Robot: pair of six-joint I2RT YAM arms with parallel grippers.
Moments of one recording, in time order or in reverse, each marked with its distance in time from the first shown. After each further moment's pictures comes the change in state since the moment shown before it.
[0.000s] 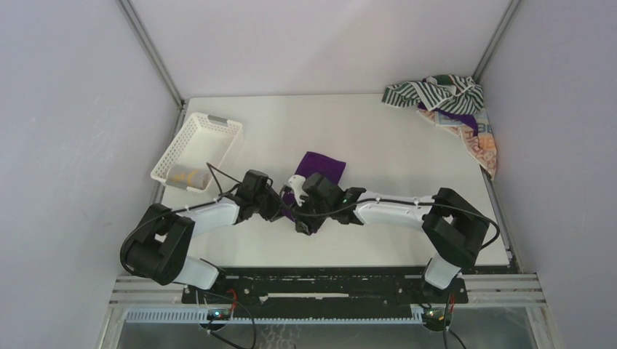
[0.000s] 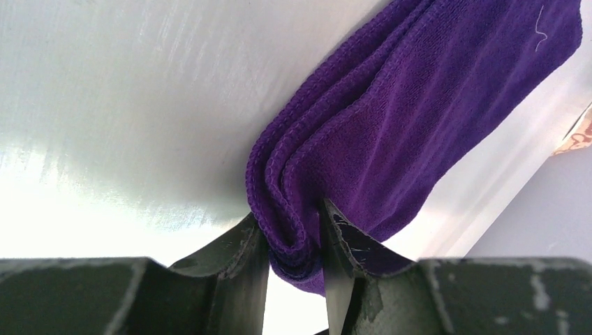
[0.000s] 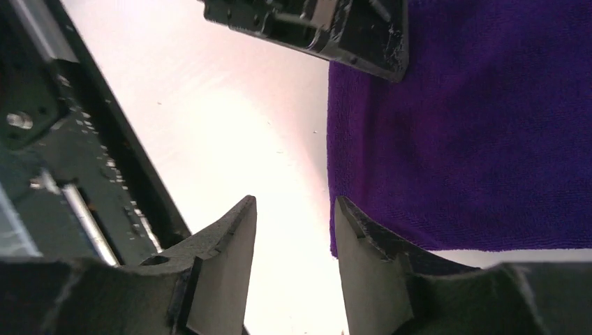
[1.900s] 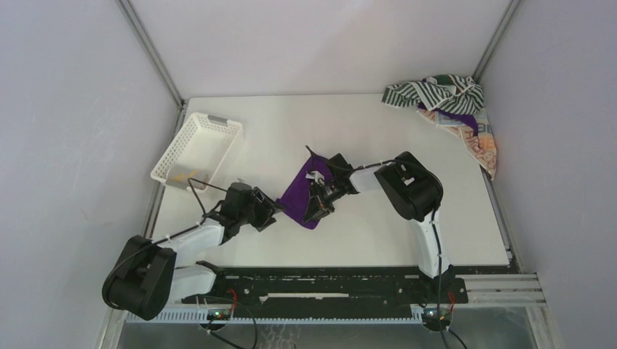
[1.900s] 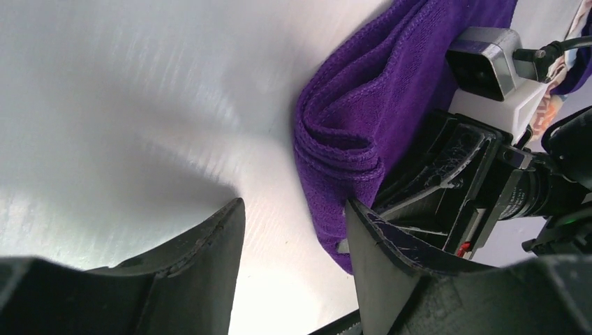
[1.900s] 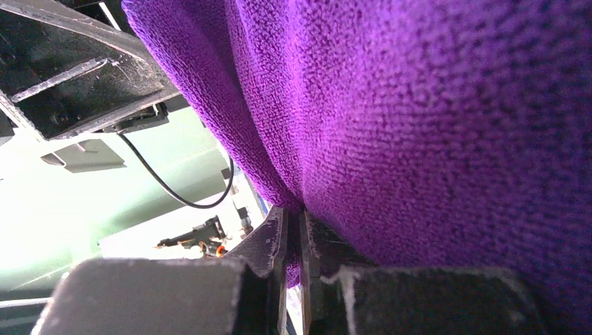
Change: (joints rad) left arm 0.070 -0.258 -0.210 0.088 0.019 0.019; right arm -0.334 0.503 0.142 0.098 -0.798 0.433
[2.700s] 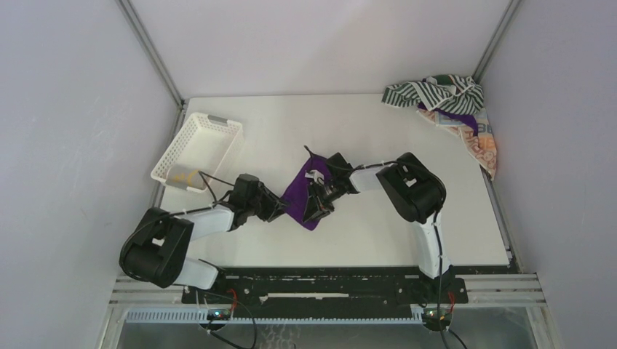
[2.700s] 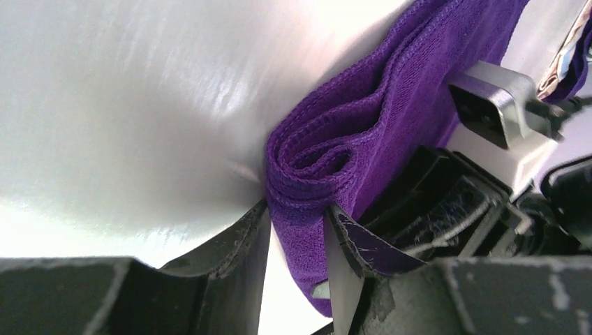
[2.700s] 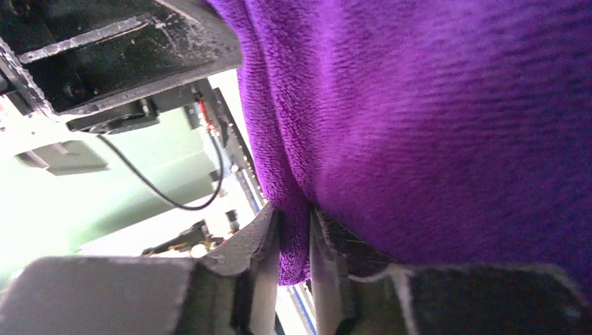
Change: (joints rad) left arm -0.002 0.218 0.081 0.104 0.034 -0.055; right arm 0.003 -0.007 0.000 -0.009 0.011 -0.011
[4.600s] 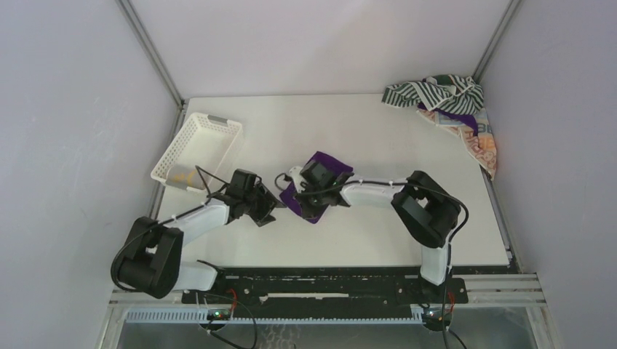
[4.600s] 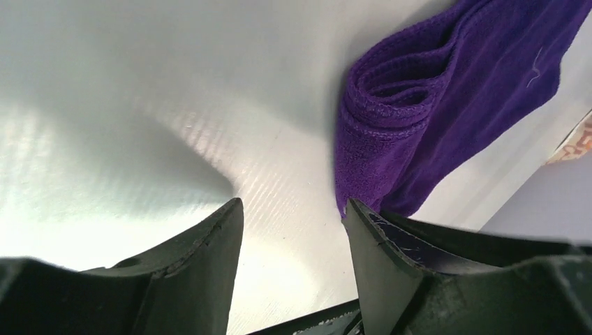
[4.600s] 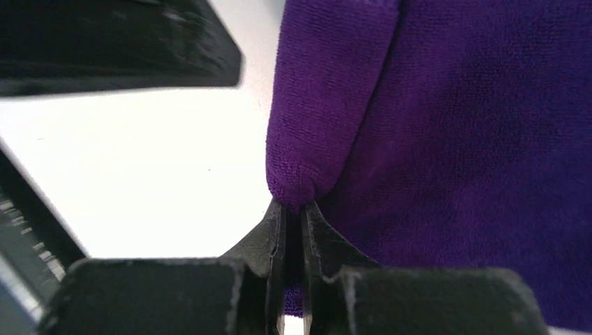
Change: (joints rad) left arm 0.019 -0.044 0.128 -0.324 0.010 0.069; right arm 0.277 -0.270 -0.006 -0.157 0.881 -0.547
